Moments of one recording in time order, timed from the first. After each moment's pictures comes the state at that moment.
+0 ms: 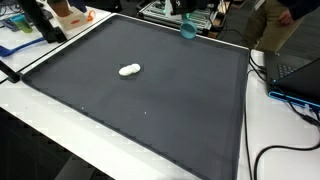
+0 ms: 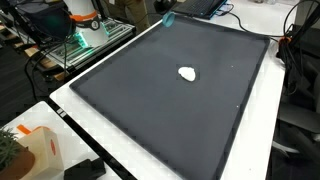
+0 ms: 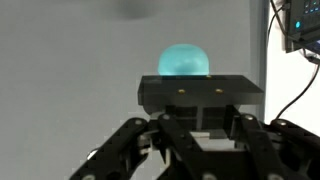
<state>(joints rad) 0.16 -0.40 0.05 -2.61 0.50 2.28 0.06</state>
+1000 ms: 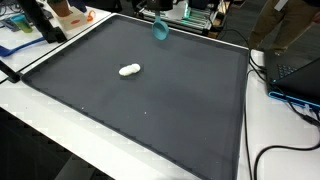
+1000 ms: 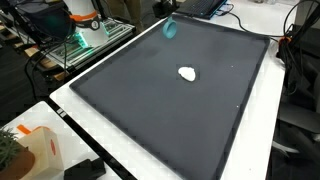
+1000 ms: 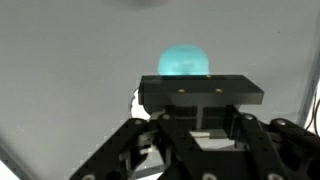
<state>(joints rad) 0.06 -0.39 0.08 -2.57 0.20 2.41 0.17</state>
